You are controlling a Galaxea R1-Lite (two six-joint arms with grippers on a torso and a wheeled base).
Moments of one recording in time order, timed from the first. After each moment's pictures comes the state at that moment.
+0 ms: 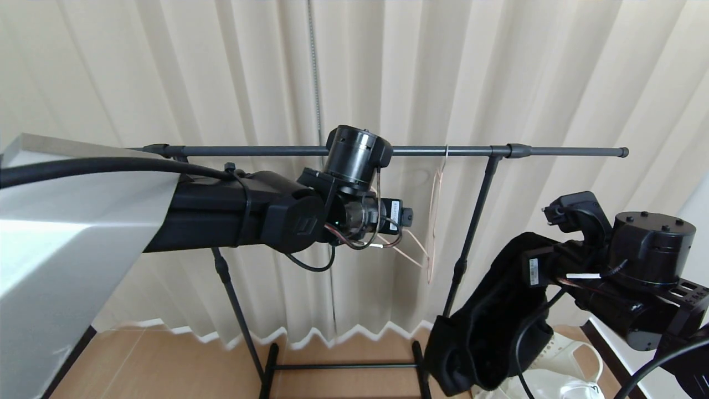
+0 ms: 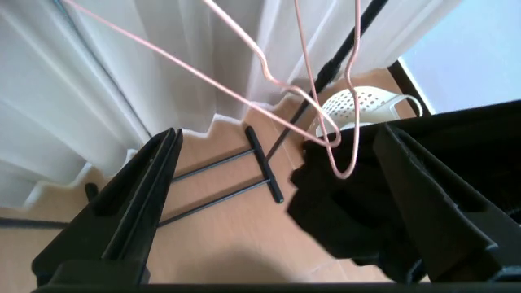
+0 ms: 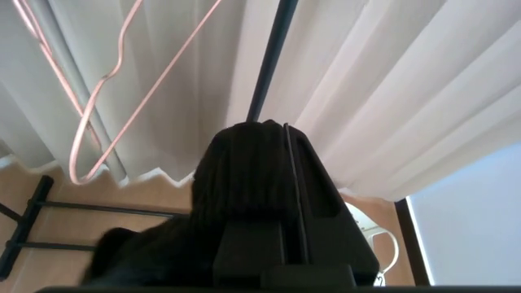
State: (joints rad) left arm -0.72 2.15 -1.68 0.04 0.20 -0.25; right arm 0.34 1.70 -0.46 -0.97 -0.38 -0.07
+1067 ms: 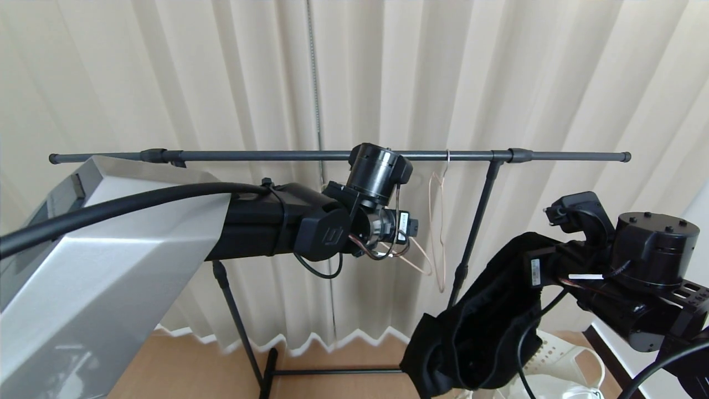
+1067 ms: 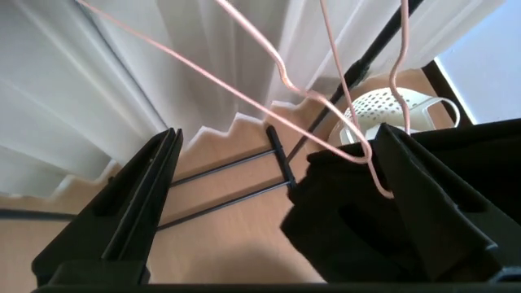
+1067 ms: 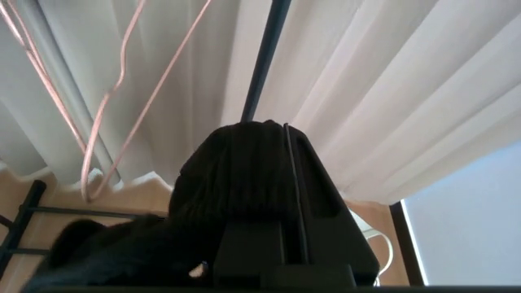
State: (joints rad) left arm -0.74 2.24 -1.75 0.08 0.31 -0.25; right arm 0.34 1.69 -0.45 -0.98 -0.38 -0.08
